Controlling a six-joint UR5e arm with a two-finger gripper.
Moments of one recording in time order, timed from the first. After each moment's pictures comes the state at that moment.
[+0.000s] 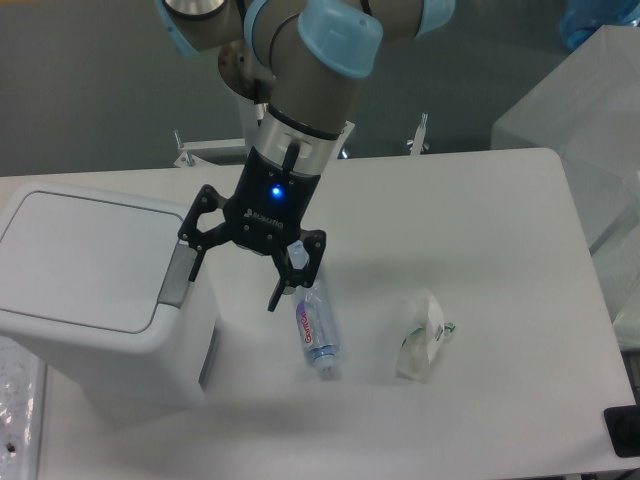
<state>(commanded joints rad) 2.40 -1.74 -1.61 -0.93 0.96 0.45</state>
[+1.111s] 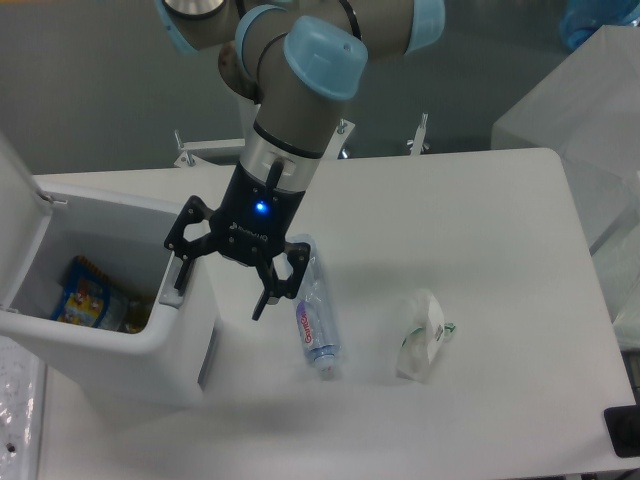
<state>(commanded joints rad) 2.39 -1.75 -1.58 -0.93 0.96 0.46</state>
